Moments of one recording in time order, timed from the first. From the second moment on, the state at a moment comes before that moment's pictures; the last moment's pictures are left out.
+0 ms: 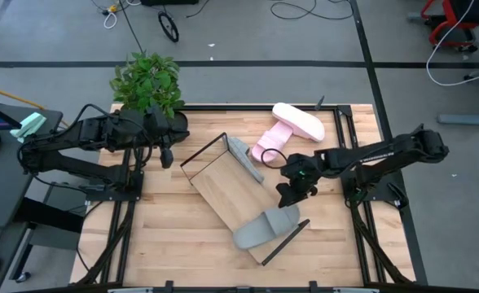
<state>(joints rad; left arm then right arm) 0.04 0.92 1.19 -0.69 -0.31 -0.12 0.04 1.28 0.70 -0.29 -0.52 1.32</state>
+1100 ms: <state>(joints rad) 0.04 0.92 1.19 -0.69 -0.31 -0.12 -0.10 1.16 0.71 -0.29 -0.23 1.14</state>
